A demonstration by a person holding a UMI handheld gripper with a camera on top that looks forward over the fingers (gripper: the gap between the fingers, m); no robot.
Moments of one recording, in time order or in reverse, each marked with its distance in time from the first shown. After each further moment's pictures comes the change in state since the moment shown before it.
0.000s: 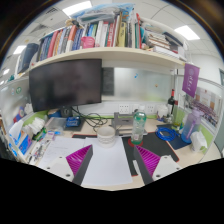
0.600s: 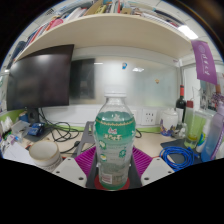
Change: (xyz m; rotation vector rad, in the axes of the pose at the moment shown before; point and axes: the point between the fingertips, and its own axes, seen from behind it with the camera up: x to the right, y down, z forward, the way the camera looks) arm 0.128 -0.013 0.280 0.177 0.002 -0.021
